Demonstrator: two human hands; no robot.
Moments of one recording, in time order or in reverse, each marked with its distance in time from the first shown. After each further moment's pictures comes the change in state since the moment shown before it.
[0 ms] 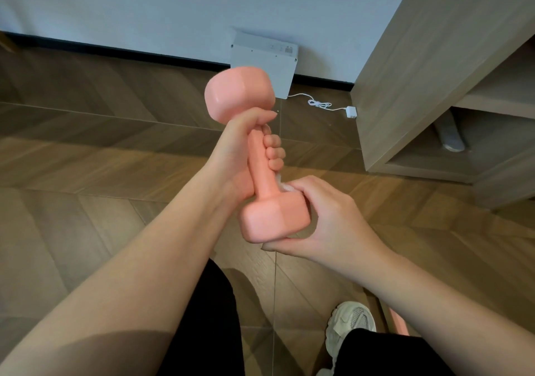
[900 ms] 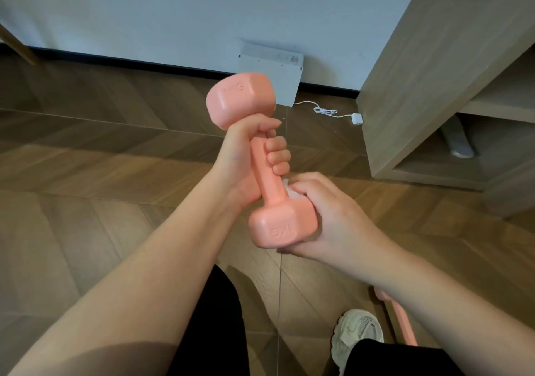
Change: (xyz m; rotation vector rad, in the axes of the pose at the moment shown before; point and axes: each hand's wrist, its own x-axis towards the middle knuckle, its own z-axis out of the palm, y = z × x) left_hand -0.011 -0.001 0.006 -0.003 -0.071 0.064; right_hand 0.003 -0.002 -0.011 0.012 -0.122 -0.010
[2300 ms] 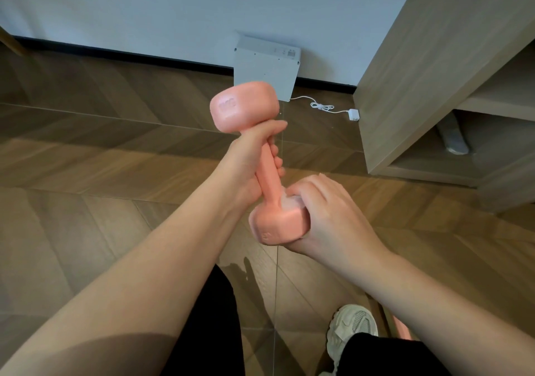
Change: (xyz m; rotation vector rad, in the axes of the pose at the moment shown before) left_hand 0.013 -0.012 -0.004 0.207 0.250 0.028; right_hand 0.001 0.009 0.014 -0.331 0.111 -0.061
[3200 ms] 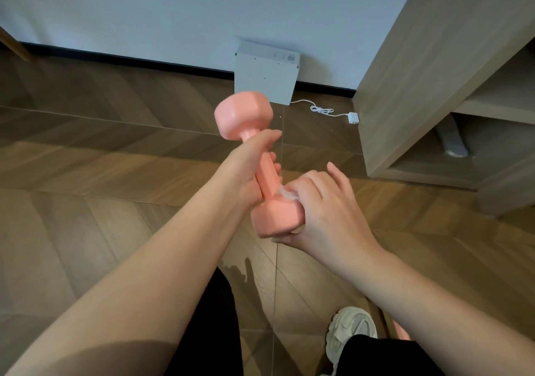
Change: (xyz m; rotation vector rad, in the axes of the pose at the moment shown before) left_hand -0.005 -0.002 0.007 0.010 0.114 -0.140; right_hand 0.001 -0.004 -0.004 -0.137 -0.005 0.040
